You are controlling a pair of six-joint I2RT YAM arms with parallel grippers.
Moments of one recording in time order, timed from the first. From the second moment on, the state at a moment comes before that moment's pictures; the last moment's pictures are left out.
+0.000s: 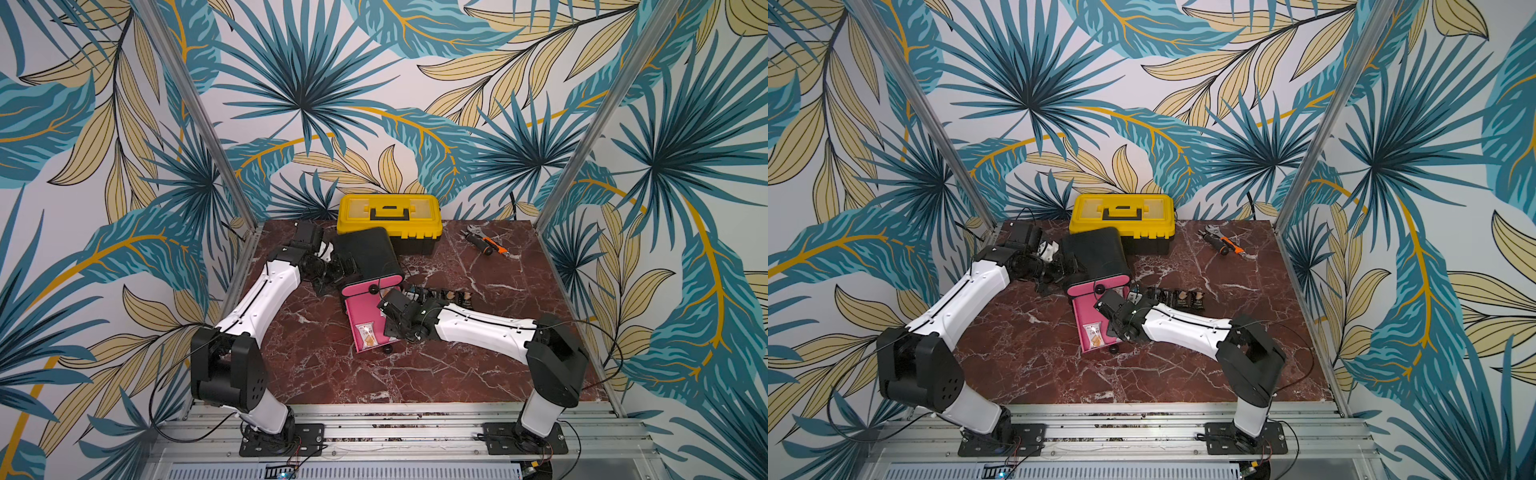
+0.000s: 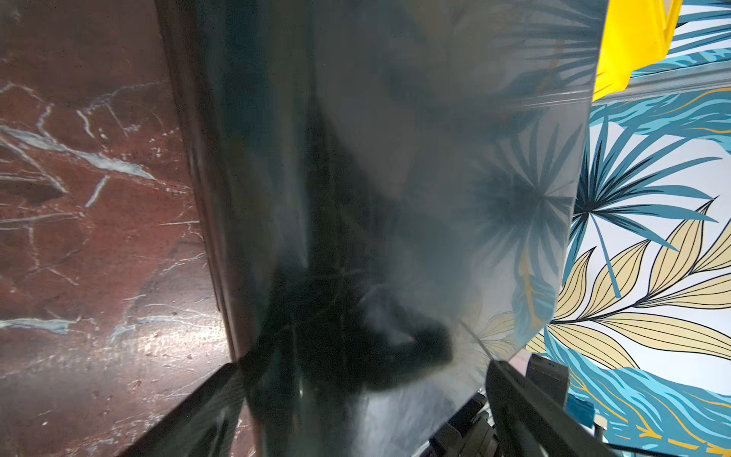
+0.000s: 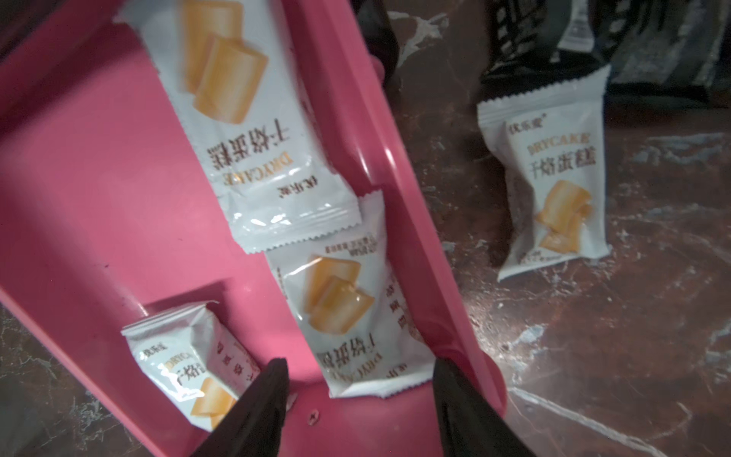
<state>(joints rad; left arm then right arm) -0.18 1.58 1.38 -0.84 0.47 -0.63 0.93 1.80 1.29 -0.63 0.25 1.03</state>
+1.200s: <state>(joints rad) -0.18 1.55 1.38 -0.89 0.45 -0.62 0.94 1.87 1.37 -0.70 0.32 0.93</state>
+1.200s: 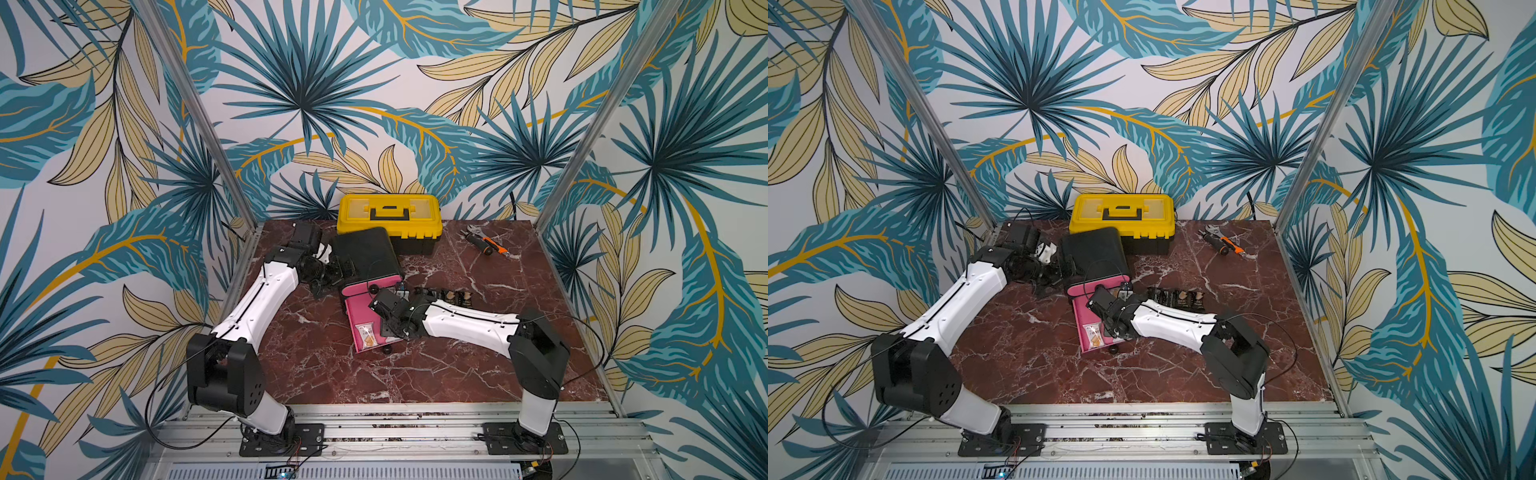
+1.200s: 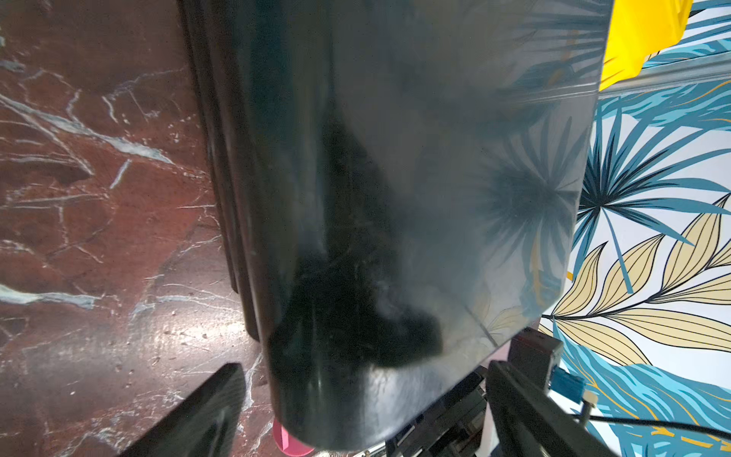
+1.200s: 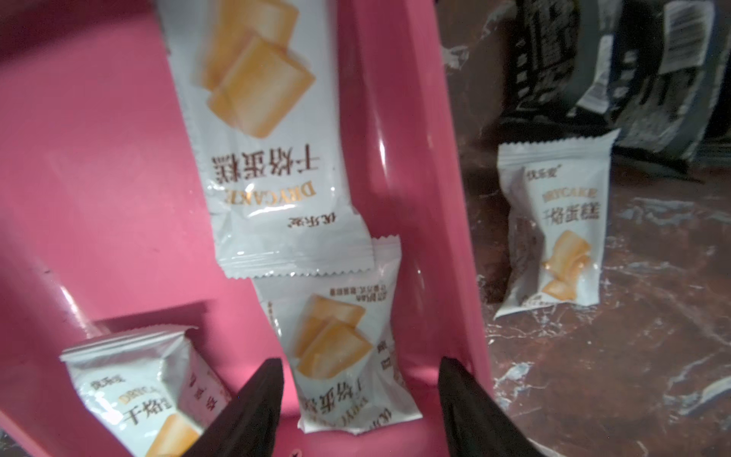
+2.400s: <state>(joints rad) -0.18 1.53 1.42 -0.93 0.41 -0.61 0.94 1.79 1.35 -0.67 0.20 0.88</state>
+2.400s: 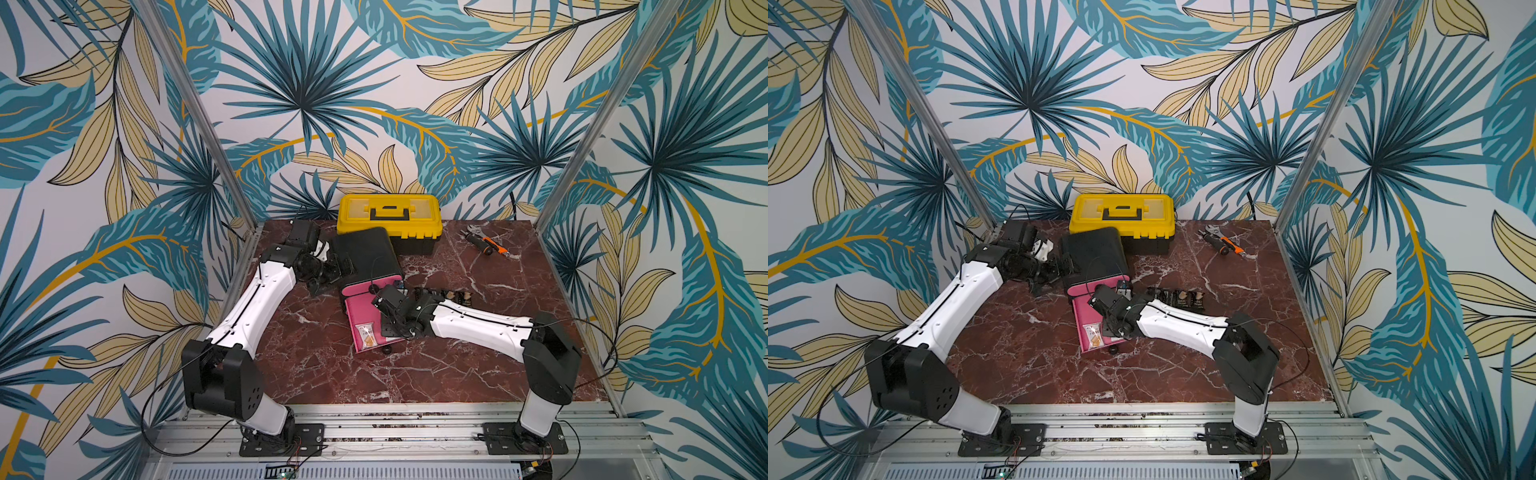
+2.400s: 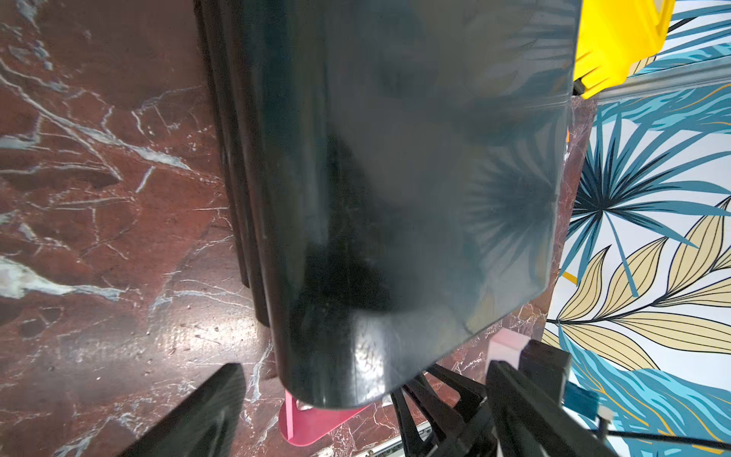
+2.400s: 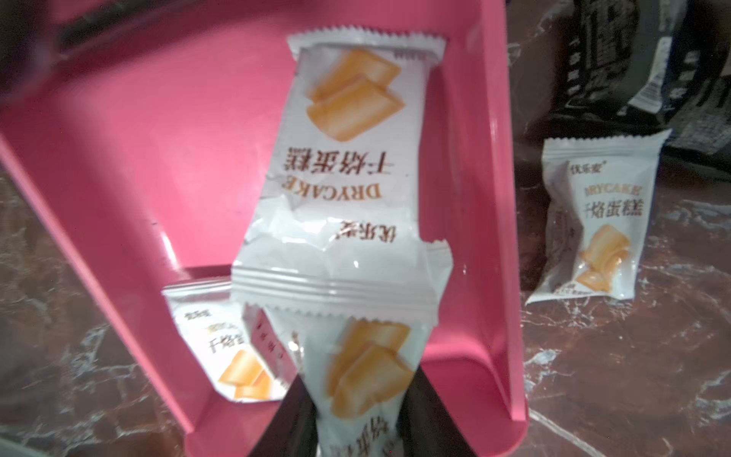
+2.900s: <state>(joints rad) -0.18 1.51 1.44 -0.94 0.41 -0.62 0.94 1.54 1.25 -0.73 0.16 0.84</state>
